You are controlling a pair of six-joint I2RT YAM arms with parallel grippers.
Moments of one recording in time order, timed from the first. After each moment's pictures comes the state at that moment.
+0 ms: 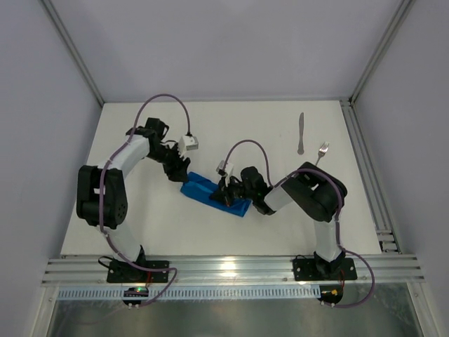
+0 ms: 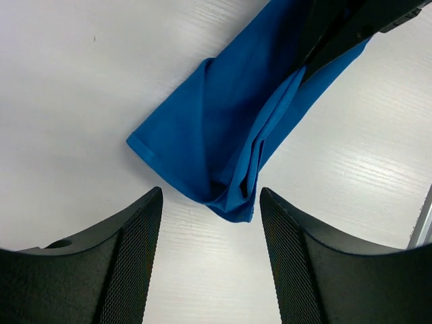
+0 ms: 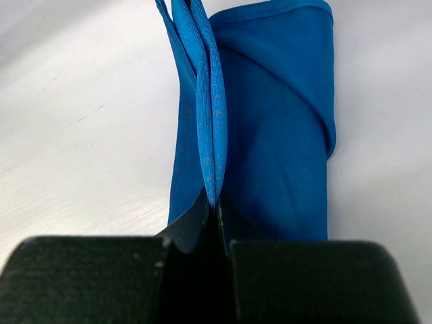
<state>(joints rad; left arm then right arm) -0.18 1.78 1.30 -0.89 0.73 0.92 0.75 1.98 0.71 0.93 -0.52 0.11</state>
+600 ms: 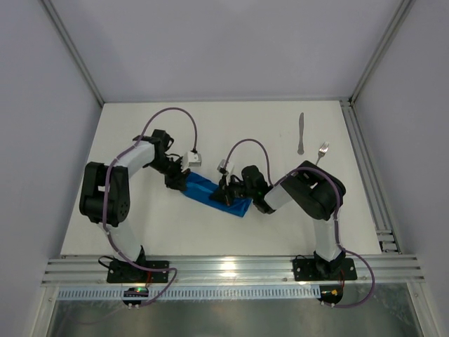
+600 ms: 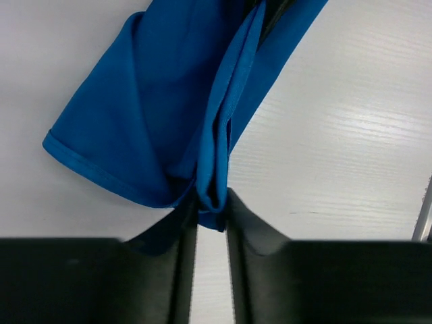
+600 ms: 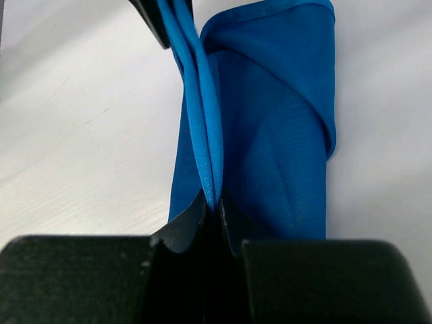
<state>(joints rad) -0.19 1.79 1.20 -0.95 0.71 1.12 0.73 2.00 0.72 0.95 -0.57 0.15</state>
